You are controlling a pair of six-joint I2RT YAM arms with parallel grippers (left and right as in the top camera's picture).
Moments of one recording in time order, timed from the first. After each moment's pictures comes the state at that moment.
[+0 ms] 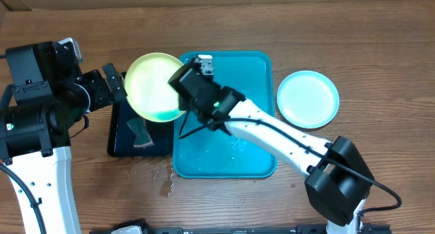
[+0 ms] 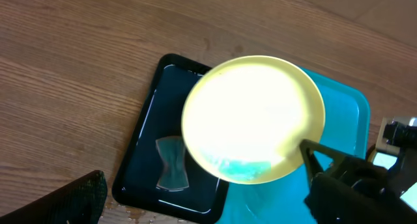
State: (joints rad) left arm 0.20 1.29 1.62 -1.23 0.13 -0.22; right arm 0.88 1.97 1.62 -0.54 0.28 0.77
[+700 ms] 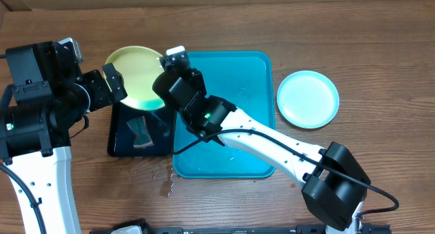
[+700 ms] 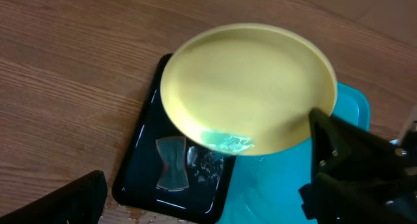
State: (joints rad) left arm 0.20 1.29 1.62 -1.23 0.13 -0.22; right arm 0.94 1.97 1.62 -0.24 0.49 0.35
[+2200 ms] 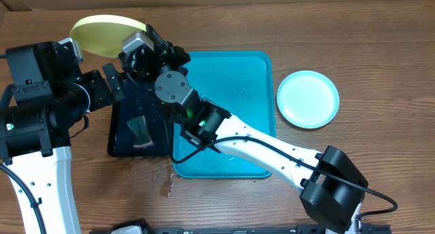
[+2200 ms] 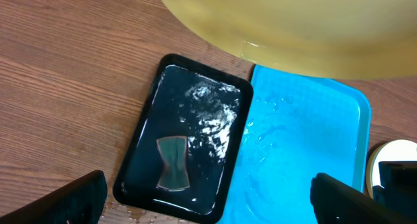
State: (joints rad) left arm 0.20 1.29 1.62 -1.23 0.13 -0.22; right arm 0.99 1.97 1.62 0.46 0.64 -0.51
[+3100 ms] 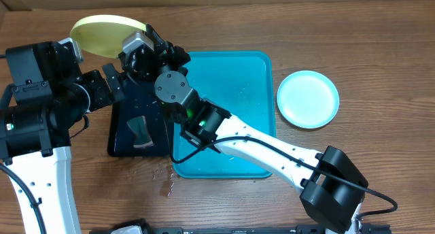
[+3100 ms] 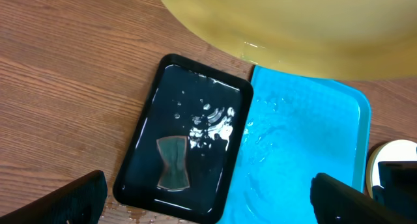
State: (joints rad) left arm 0.20 1.29 1.62 -1.23 0.13 -0.22; right arm 0.99 1.97 1.62 0.45 0.64 -0.51
